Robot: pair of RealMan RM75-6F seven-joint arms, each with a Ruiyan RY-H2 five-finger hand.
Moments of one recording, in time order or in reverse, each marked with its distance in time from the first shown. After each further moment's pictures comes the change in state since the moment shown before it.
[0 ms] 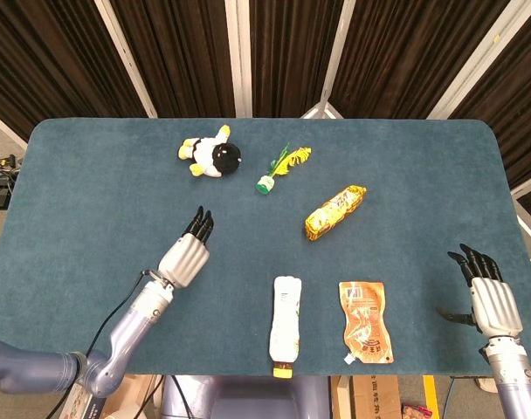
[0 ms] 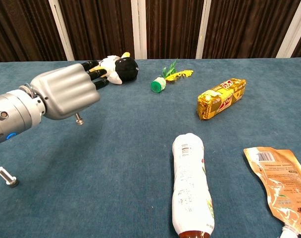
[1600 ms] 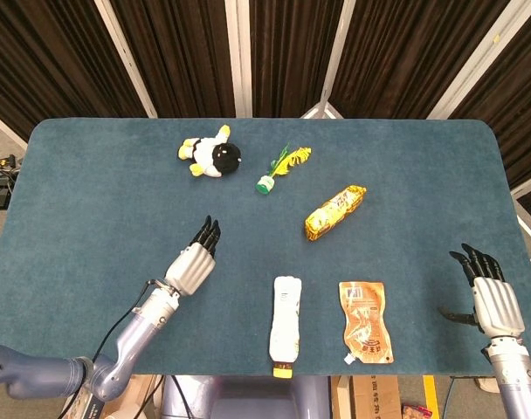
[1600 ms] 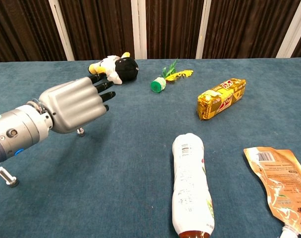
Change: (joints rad) left arm 0.048 -0.058 -0.026 0.036 0.070 -0.022 0.032; right arm -0.001 0.005 -0.001 0.001 -0.003 0.001 0.014
